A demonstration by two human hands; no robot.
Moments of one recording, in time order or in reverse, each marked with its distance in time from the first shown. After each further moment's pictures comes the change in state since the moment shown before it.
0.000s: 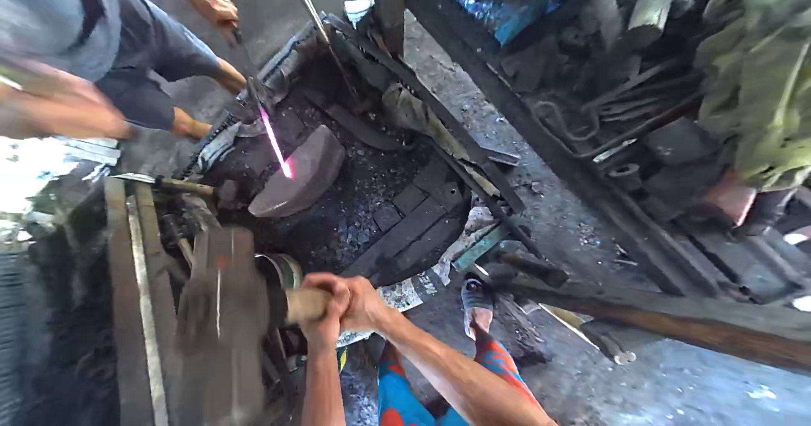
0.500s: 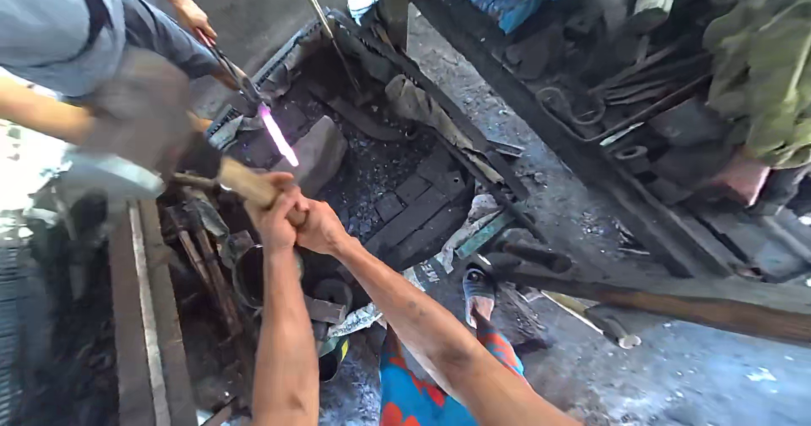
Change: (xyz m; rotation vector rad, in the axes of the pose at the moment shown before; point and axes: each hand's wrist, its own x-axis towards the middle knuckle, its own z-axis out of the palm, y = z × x) left_hand 0.156 0.024 -0.018 0.097 -0.116 0.033; right_hand 0.134 -0.045 -0.021 -0.047 0.141 0.131
